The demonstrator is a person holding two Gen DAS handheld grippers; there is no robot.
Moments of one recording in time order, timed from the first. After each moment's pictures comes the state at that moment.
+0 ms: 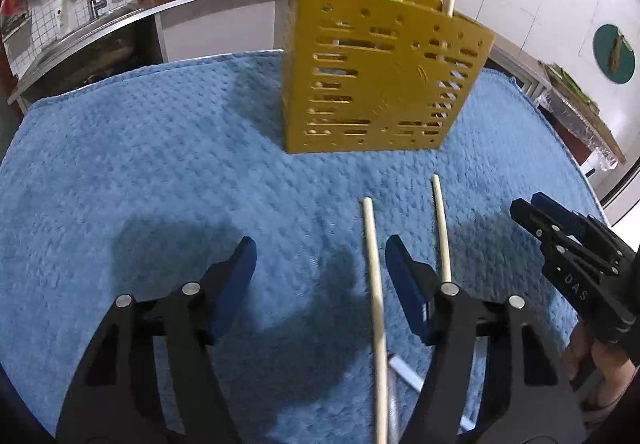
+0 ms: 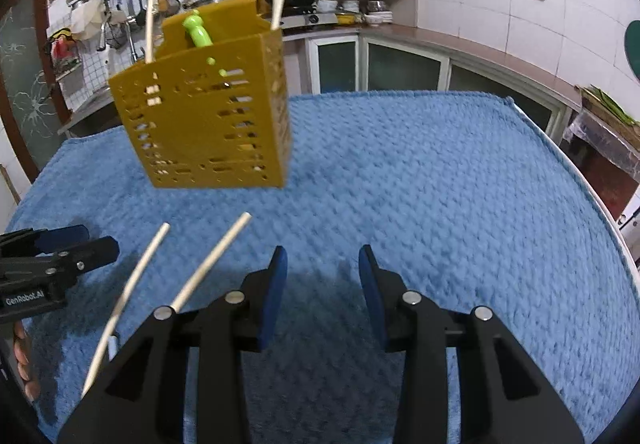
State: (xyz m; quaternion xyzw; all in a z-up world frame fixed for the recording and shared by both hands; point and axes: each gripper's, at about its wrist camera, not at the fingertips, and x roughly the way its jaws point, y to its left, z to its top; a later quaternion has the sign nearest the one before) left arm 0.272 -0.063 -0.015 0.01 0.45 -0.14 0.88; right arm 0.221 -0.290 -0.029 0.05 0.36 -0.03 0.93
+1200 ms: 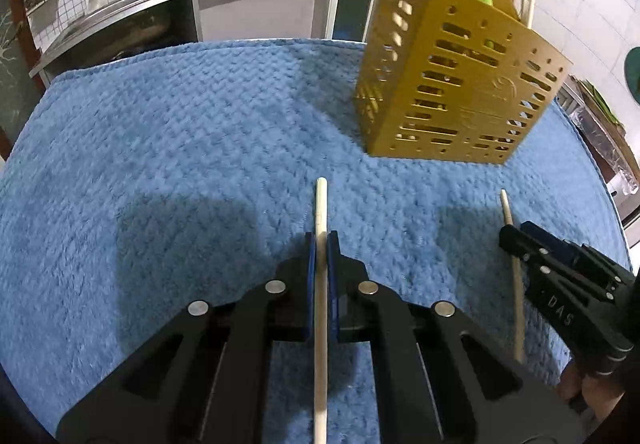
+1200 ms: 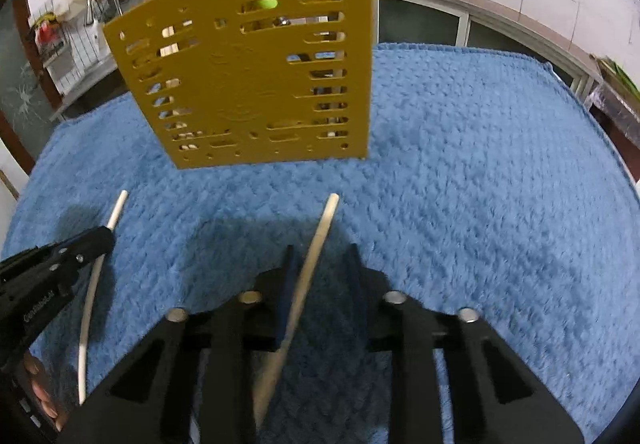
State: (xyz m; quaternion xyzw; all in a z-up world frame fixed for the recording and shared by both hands) left arm 0.303 -0.018 -0.027 -0.01 0.47 -0.09 0.88; right arm 0.270 -0.221 -0.041 0.06 0.45 -0.03 0.89
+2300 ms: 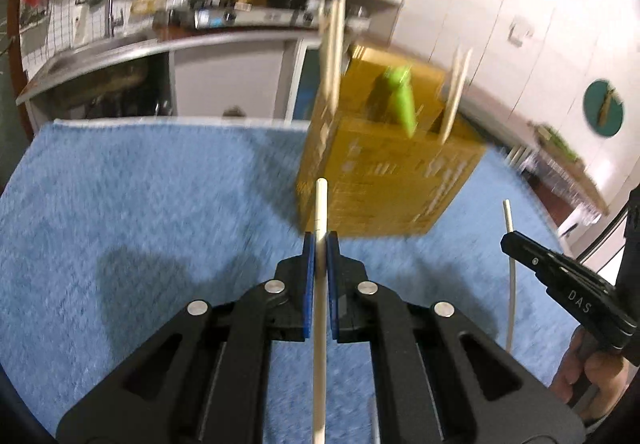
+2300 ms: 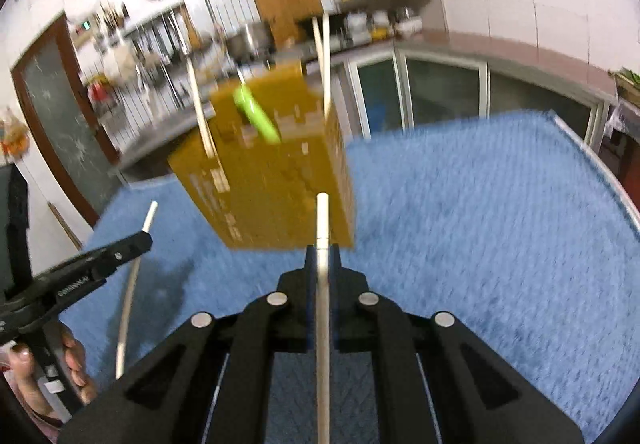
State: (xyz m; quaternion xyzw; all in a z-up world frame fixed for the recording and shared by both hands) left arm 0.282 -0.028 0.041 -0.06 0.35 -0.15 0.92; right arm 0.230 -0.290 0.044 0.13 0.31 0.06 0.94
